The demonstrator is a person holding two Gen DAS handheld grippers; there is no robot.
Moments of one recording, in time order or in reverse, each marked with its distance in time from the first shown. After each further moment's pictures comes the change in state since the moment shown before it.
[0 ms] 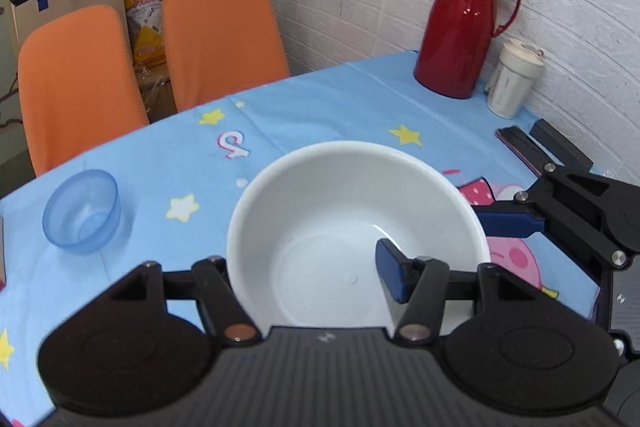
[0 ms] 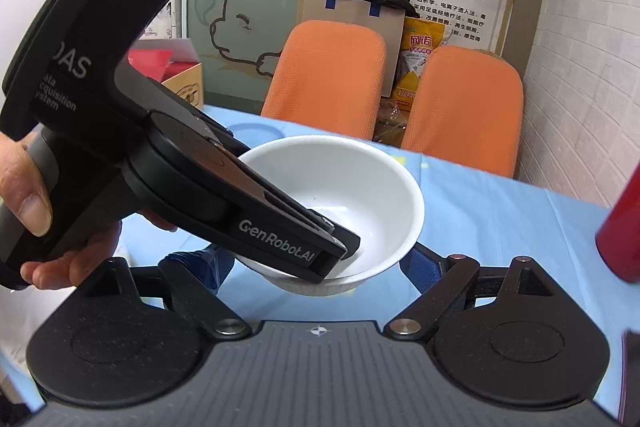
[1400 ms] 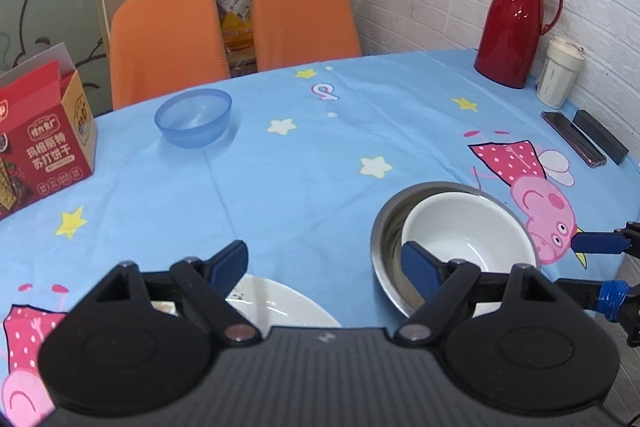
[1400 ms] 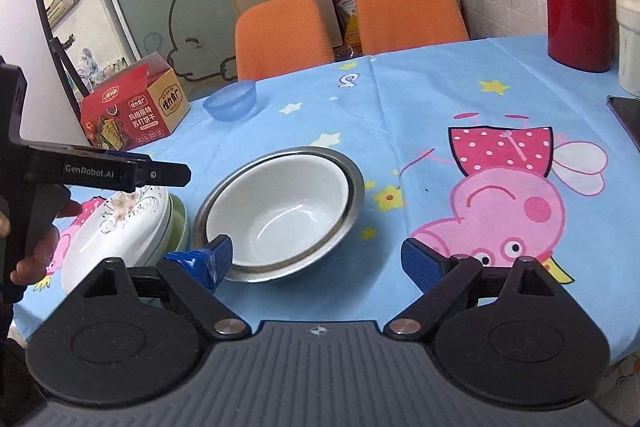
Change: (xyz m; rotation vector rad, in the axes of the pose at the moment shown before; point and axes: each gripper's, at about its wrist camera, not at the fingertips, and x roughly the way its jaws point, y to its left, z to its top) left arm -0.072 0.029 -0.093 -0.112 -0.041 0.186; right arm -0.071 -0.014 -0.110 0.414 0.030 0.039
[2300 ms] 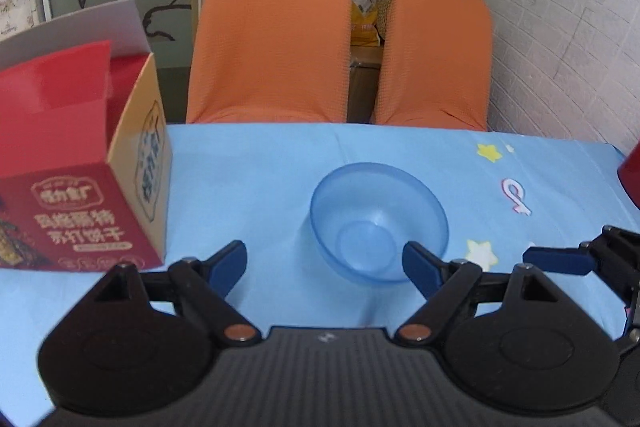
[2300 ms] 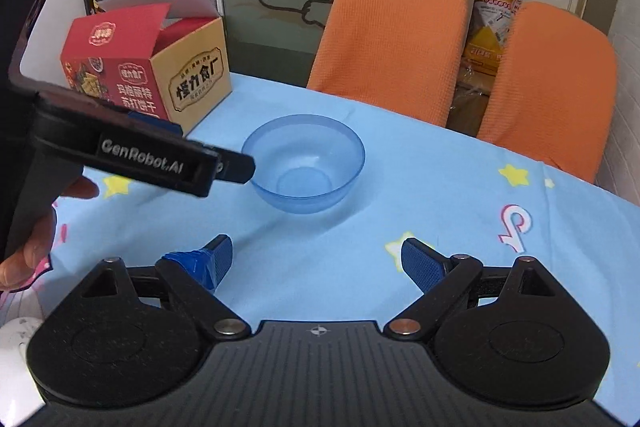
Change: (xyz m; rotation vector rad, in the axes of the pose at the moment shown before) left arm 0.142 0.179 0.112 -0.285 0.045 0.142; right arm 0.250 0.106 0.160 -0.438 0.190 0.080
